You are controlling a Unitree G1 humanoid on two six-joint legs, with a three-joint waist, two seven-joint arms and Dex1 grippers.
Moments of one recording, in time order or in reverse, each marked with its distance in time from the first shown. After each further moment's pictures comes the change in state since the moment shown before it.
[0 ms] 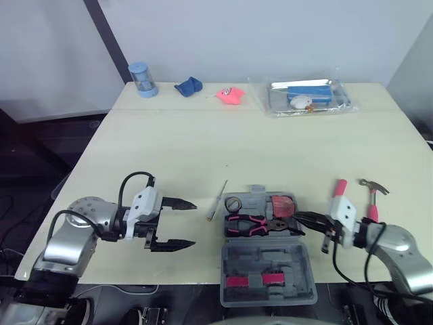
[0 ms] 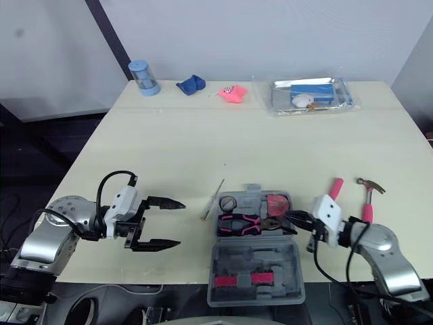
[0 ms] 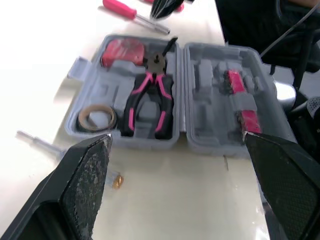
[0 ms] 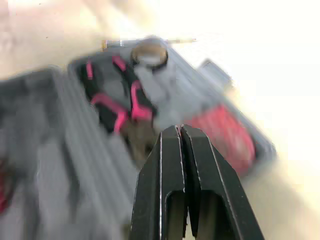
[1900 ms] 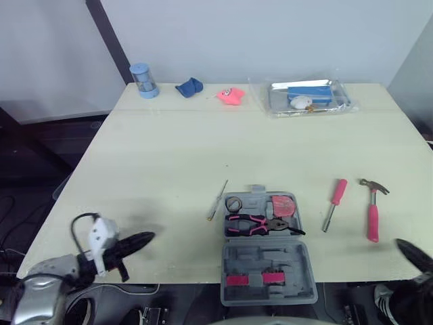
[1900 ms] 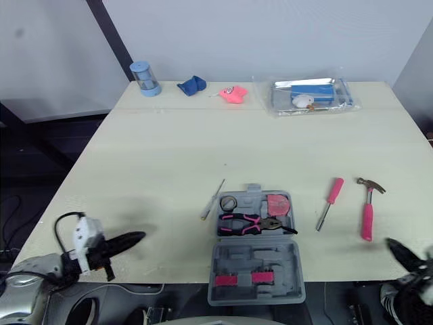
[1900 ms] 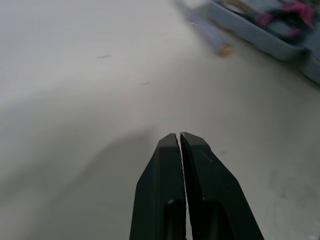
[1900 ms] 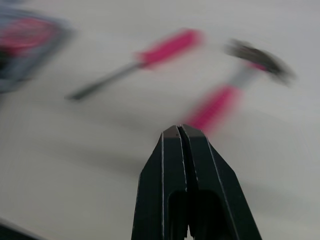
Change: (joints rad) left arm 0.281 -0.149 0.226 0.207 0.074 -0.126 0.223; right arm 0.416 0.086 -0.477 0.108 0.171 -0.144 -0.036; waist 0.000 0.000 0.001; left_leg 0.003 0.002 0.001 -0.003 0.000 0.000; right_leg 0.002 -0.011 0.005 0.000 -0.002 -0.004
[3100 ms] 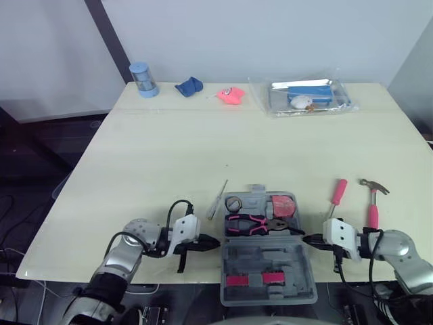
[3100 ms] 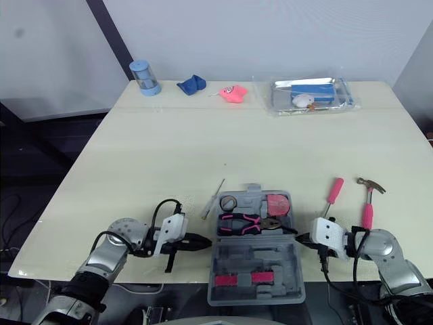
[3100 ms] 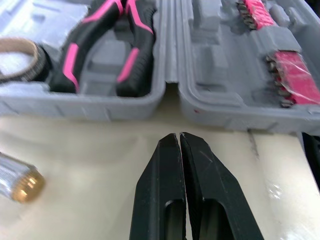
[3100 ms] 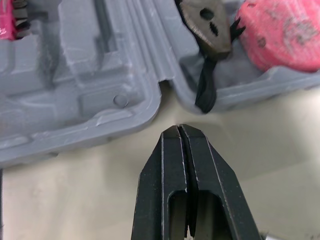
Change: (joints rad) left arm -0.361 -0.118 -0.447 0.100 0.211 -0.127 -0.118; right arm -0.523 -0.132 0.619 0.137 -0.414 -0.073 0.124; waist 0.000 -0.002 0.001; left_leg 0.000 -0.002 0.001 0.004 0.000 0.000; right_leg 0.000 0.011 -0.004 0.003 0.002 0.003
